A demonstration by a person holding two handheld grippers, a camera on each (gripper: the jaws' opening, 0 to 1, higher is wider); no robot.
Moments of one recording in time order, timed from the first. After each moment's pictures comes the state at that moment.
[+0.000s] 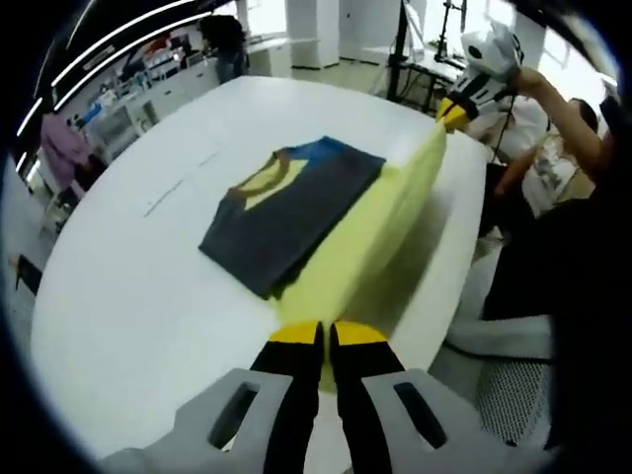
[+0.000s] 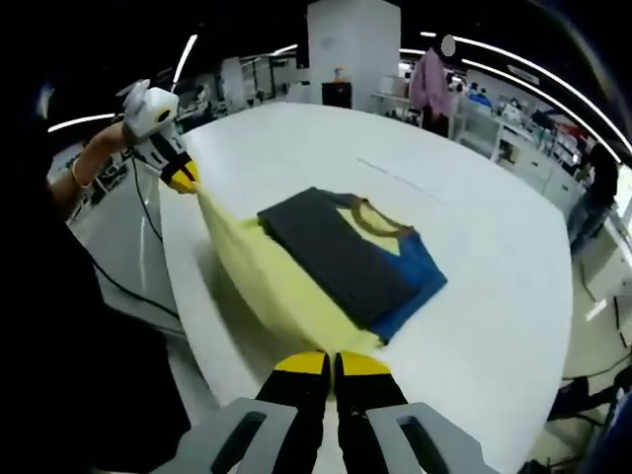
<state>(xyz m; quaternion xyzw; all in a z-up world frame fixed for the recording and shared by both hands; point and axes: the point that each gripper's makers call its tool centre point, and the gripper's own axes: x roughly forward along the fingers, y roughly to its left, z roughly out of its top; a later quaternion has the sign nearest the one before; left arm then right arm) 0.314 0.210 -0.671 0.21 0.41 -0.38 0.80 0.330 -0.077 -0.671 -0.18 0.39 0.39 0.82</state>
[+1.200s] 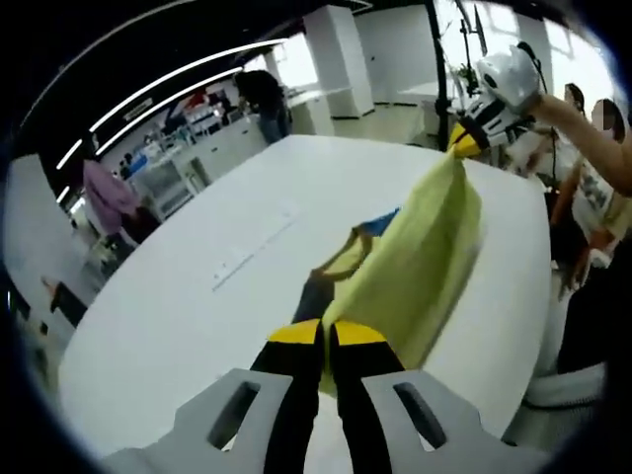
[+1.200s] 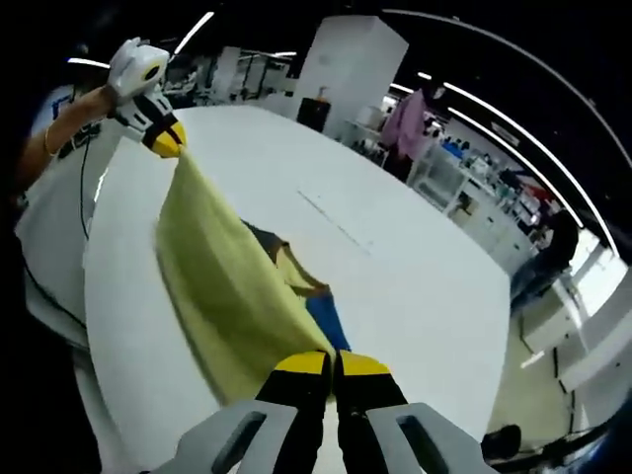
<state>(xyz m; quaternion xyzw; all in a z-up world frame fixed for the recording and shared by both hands) 0.433 0.209 -0.621 0.24 0.27 -0.31 0.88 0.451 -0.077 -0.639 -0.29 0.28 0.31 0.86</state>
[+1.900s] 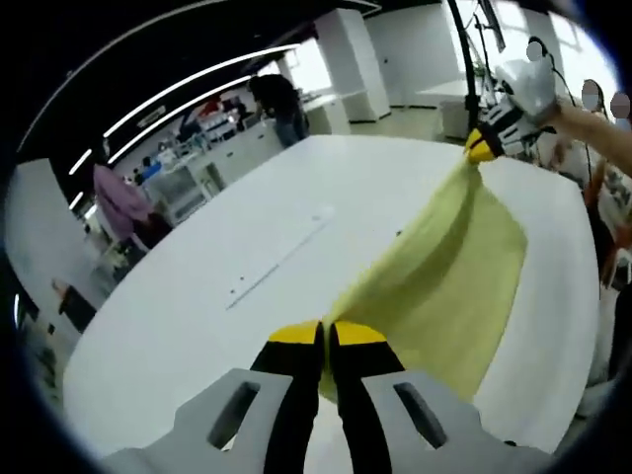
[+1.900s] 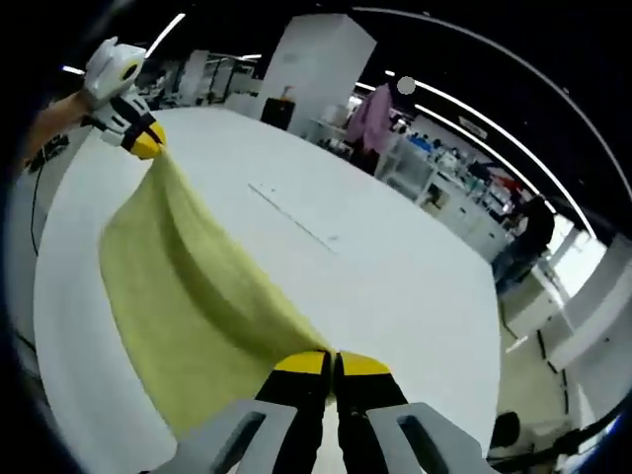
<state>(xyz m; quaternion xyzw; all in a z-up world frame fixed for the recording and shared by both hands) 0.520 0.210 -0.670 0.24 0.26 -0.29 0.89 0.528 -0.081 -0.696 -0.27 0.28 0.25 0.89</state>
